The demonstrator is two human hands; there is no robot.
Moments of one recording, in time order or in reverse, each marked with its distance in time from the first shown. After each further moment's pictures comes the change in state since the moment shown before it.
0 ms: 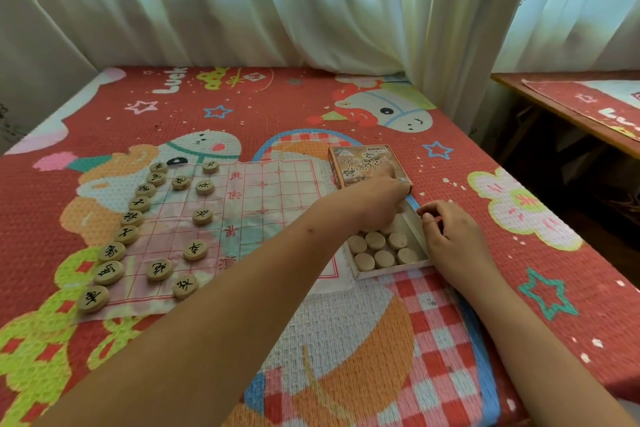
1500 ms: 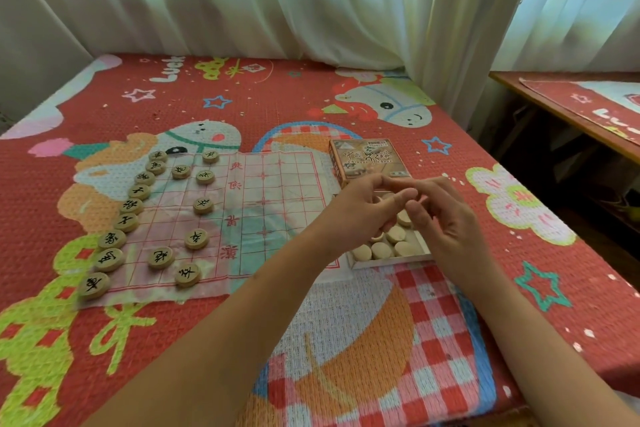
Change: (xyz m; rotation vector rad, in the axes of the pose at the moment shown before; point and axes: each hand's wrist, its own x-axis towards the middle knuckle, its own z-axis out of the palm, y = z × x) left_hand -0.066 0.013 0.011 -1.085 0.280 -0.101; right_hand -0.013 -0.028 -0.015 0.432 -0.022 -0.350
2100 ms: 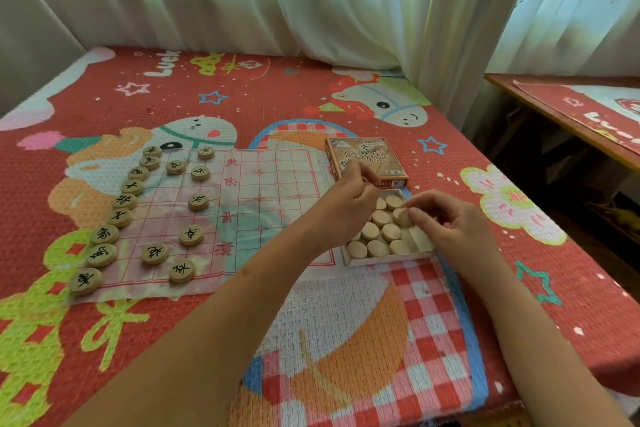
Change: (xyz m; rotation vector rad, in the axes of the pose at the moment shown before) left_hand 0.000 0.001 -0.010 0.141 0.045 -0.042; right_hand -0.001 0.019 -0.014 -0.089 -0.043 0.240
